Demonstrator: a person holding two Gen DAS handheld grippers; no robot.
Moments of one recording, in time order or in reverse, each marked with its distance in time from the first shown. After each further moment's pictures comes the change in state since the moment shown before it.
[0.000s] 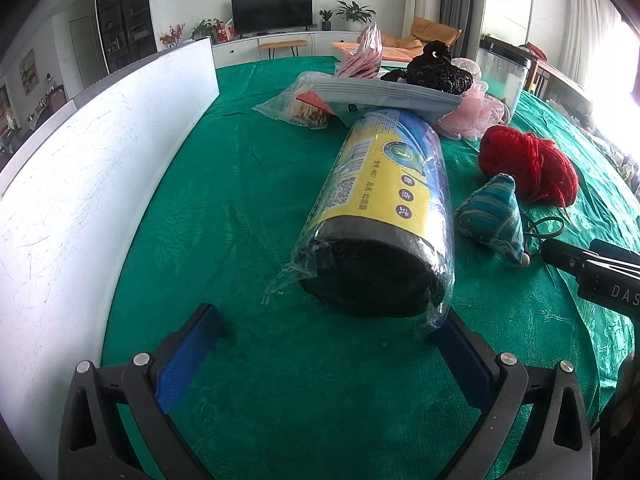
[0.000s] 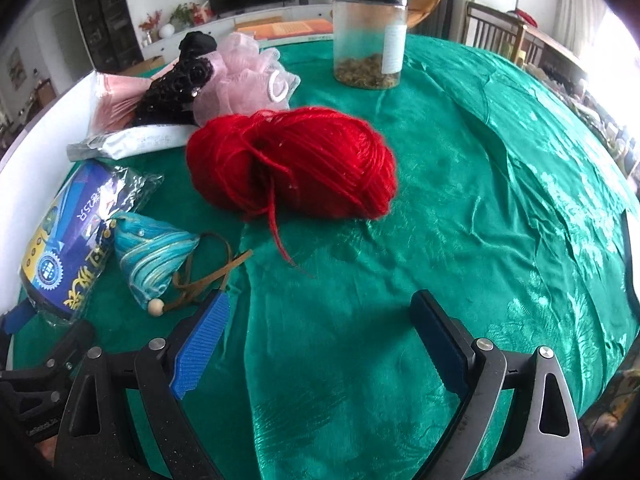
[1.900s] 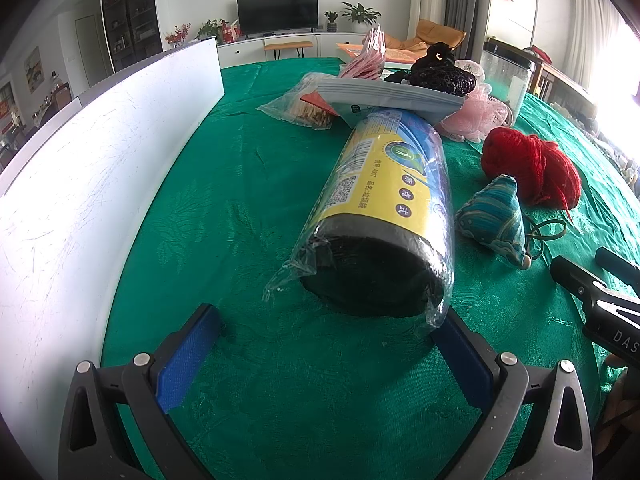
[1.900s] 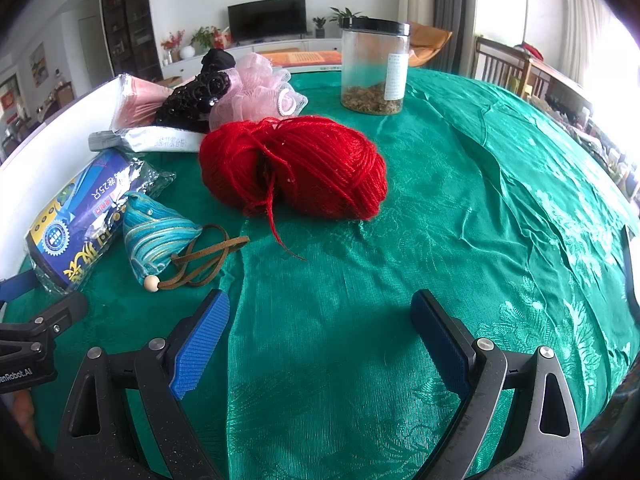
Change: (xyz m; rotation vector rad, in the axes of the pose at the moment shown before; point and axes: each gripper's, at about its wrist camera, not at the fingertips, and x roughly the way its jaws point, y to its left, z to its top) left arm 0.001 0.000 0.000 -0.005 -0.006 0.008; right arm -0.013 -0.005 -0.025 -0.059 -0.129 0.033
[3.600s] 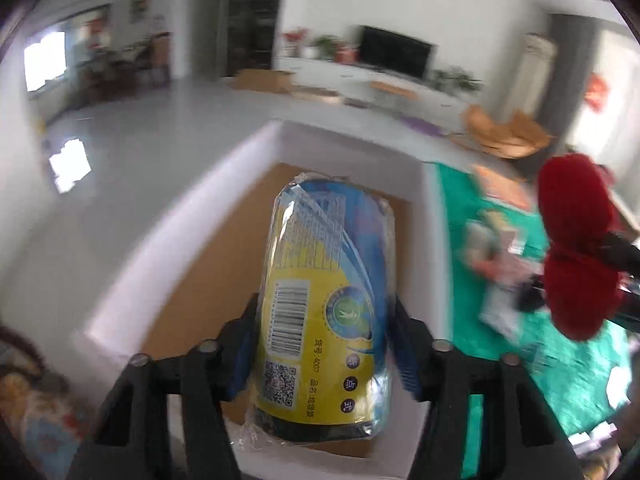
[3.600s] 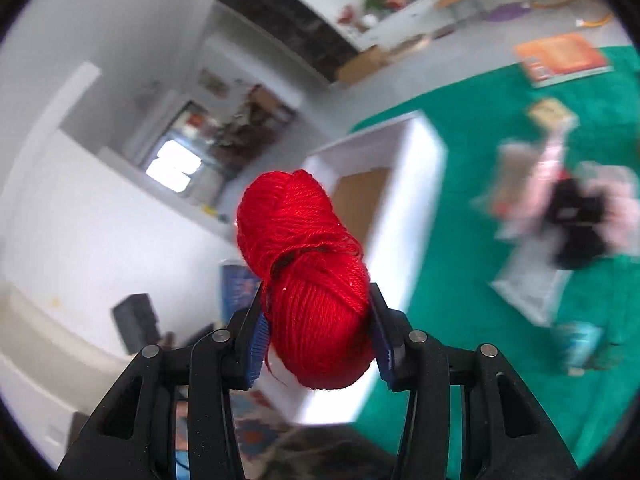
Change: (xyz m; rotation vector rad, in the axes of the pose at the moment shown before) left arm -0.173 0.242 0.044 -0.387 -0.095 0.168; right arm -0.093 0.191 0.173 0.089 0.233 1.039
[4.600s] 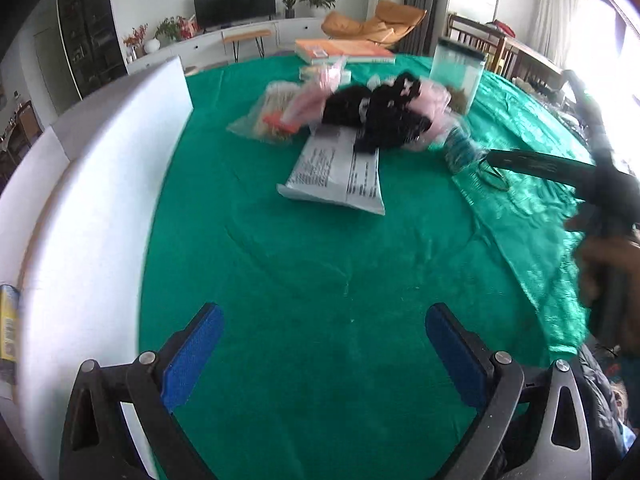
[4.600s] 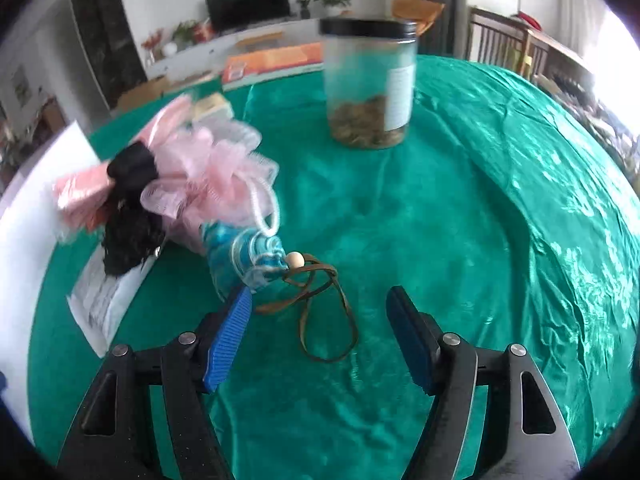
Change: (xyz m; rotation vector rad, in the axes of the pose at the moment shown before) left arm 0.081 -0.244 -0.134 0.491 0.189 -0.262; right arm -0.125 -0.232 -0.058 0.029 -0.229 -1.000
